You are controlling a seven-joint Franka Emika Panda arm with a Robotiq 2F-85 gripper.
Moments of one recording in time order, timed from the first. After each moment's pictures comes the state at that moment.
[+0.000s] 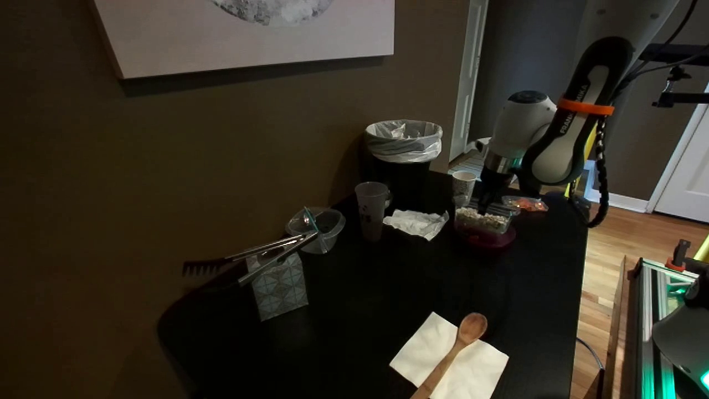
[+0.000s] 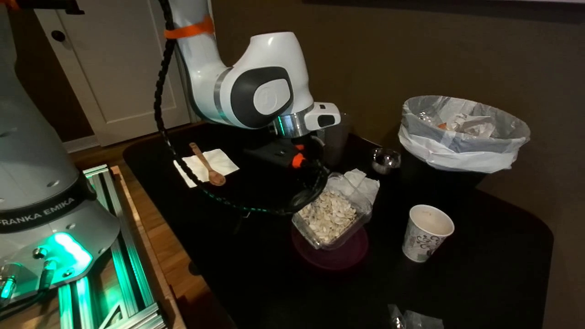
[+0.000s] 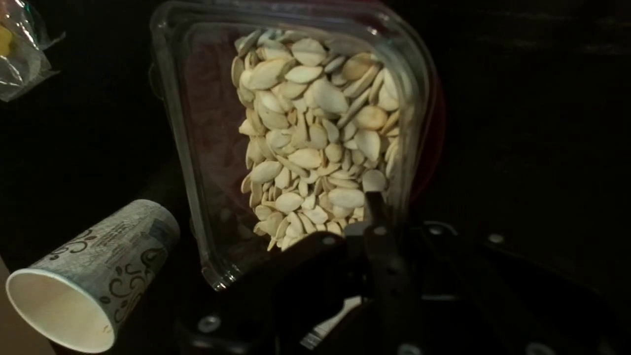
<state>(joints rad) 0.01 0.27 -0.46 -2.63 -0.56 3.15 0.02</state>
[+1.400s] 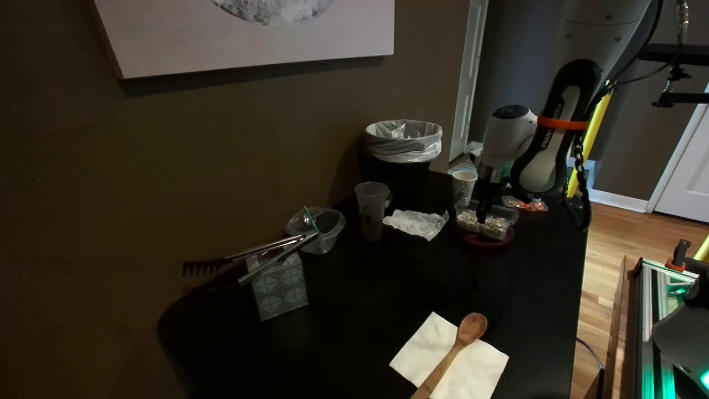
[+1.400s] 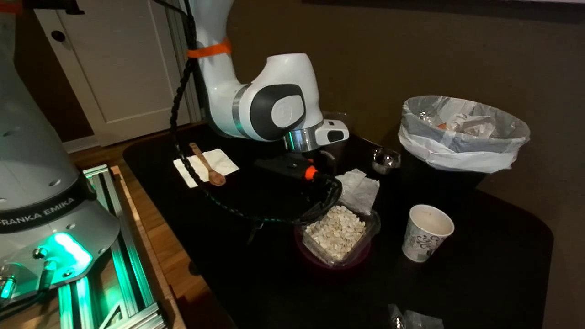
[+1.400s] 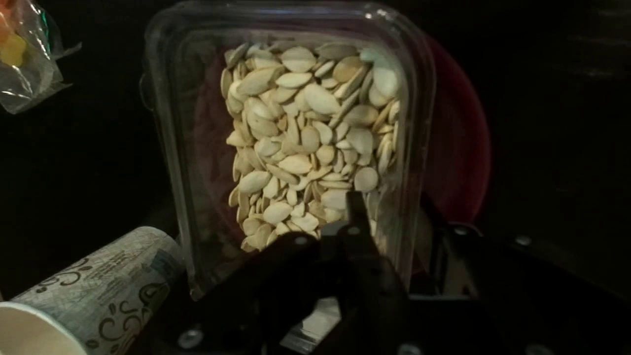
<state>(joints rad) 0.05 0.42 -0.50 -2.53 -0.55 3.12 0.01</state>
